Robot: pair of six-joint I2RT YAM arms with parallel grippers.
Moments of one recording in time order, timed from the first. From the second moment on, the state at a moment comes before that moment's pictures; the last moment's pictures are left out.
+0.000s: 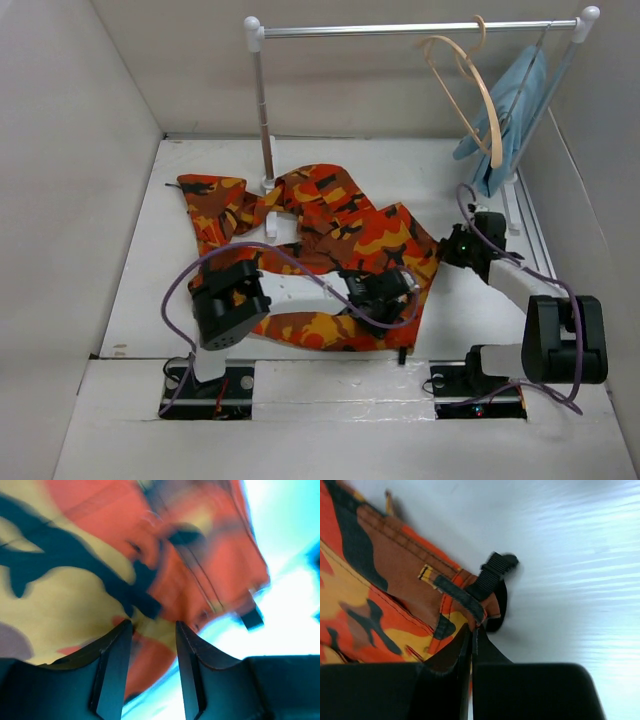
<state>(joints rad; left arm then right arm) -1.22 1.82 1.17 -0.47 0.03 -0.50 0.01 1.33 0.57 -0.05 -0.21 0.32</state>
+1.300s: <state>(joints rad) 0.16 1.62 1.05 -0.33 -0.01 -0.74 0.78 1.29 0.67 -0.14 -0.27 0.28</state>
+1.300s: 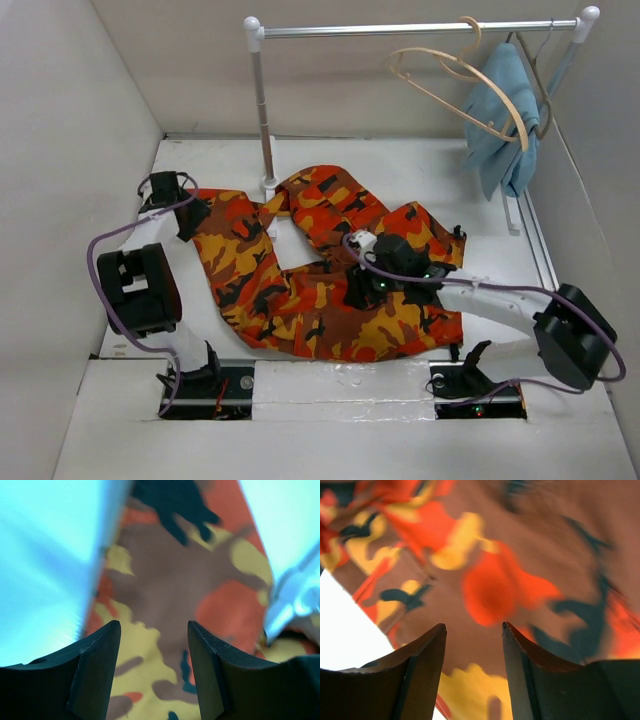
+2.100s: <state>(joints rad) 0.33 1.87 1.18 -0.29 0.04 -0.66 0.92 1.44 0.70 -0.09 -0.24 0.27</state>
